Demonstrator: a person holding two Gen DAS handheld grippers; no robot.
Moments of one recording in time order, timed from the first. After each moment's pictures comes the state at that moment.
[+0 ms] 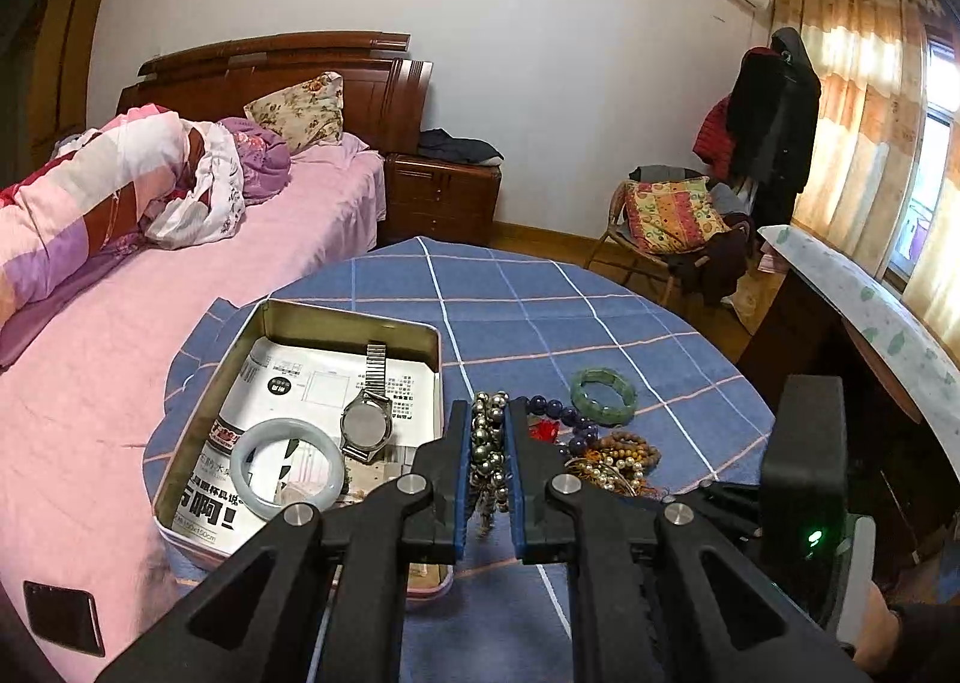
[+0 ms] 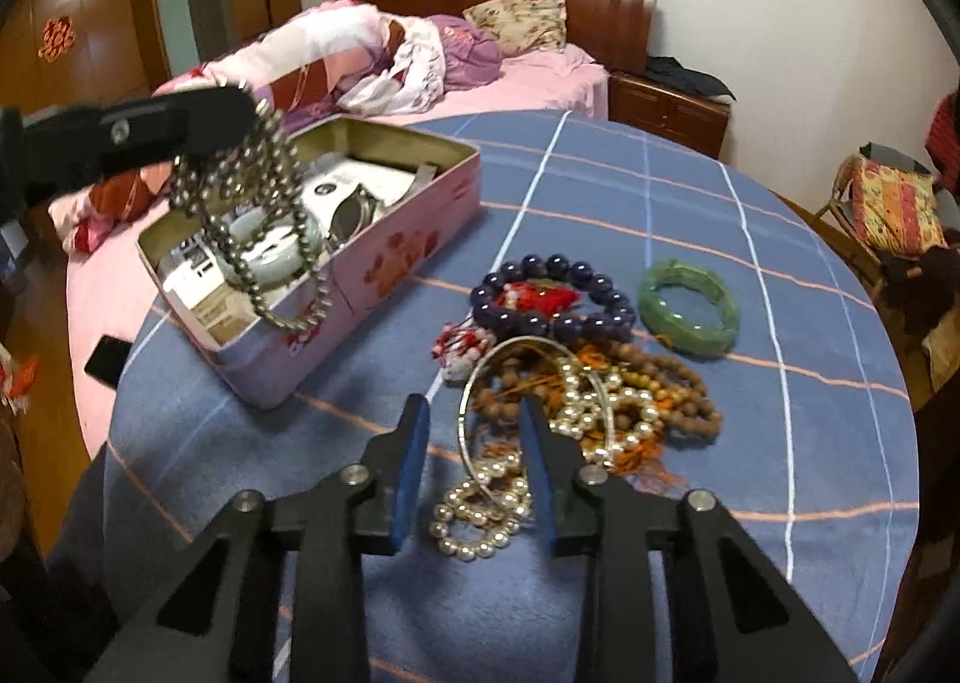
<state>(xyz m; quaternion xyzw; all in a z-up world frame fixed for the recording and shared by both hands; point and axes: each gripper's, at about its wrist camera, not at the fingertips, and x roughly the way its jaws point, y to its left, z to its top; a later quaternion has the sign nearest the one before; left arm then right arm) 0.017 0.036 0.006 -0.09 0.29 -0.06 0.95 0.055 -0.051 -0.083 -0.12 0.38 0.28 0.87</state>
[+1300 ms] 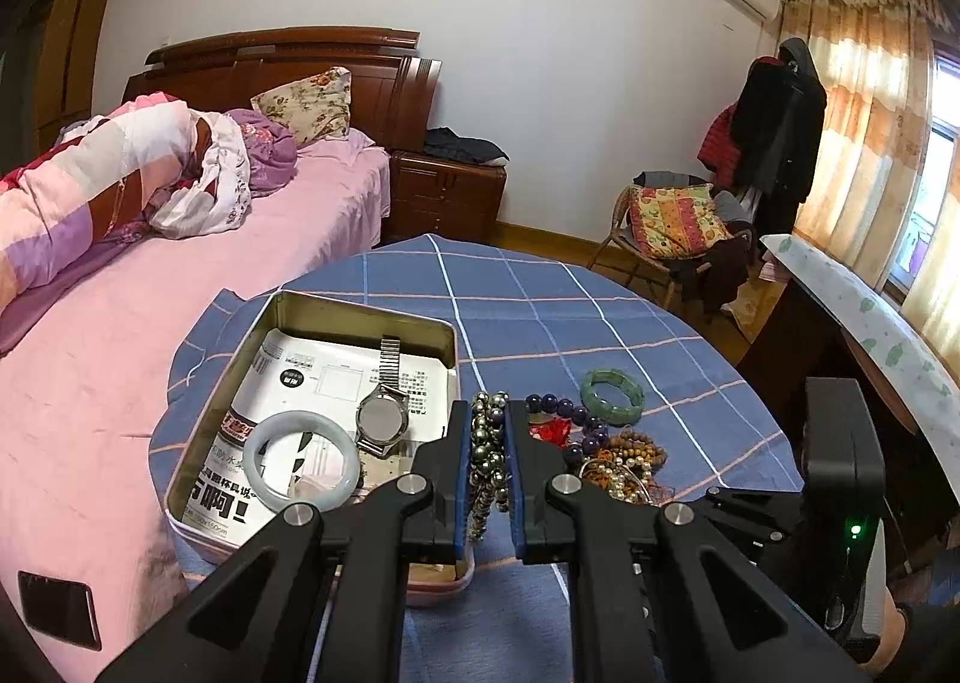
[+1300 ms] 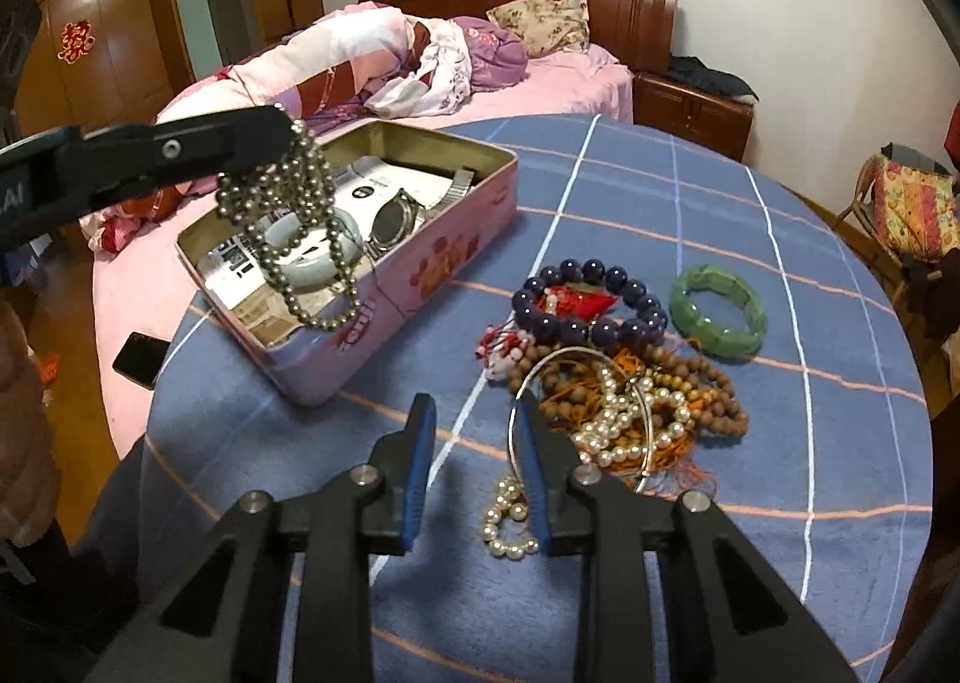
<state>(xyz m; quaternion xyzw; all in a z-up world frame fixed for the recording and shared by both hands) 0.011 0.048 0.005 -0.10 0.29 -0.05 0.95 0.050 -0.050 -0.080 -0.10 0.38 0.31 0.87</state>
